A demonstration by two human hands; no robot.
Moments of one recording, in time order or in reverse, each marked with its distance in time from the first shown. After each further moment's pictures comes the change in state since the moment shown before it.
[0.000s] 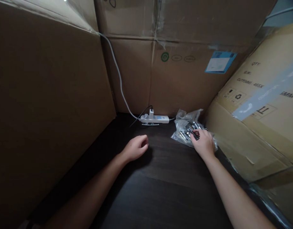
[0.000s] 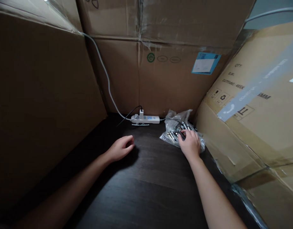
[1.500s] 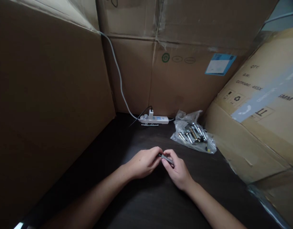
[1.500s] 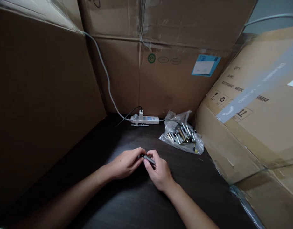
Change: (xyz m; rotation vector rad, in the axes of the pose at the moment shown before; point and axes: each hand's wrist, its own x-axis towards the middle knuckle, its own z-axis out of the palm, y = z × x) left_hand -0.025 0.055 0.004 -0.090 -0.188 0.141; right_hand -0.086 -0.128 -0.058 0.837 -0.572 -0.100
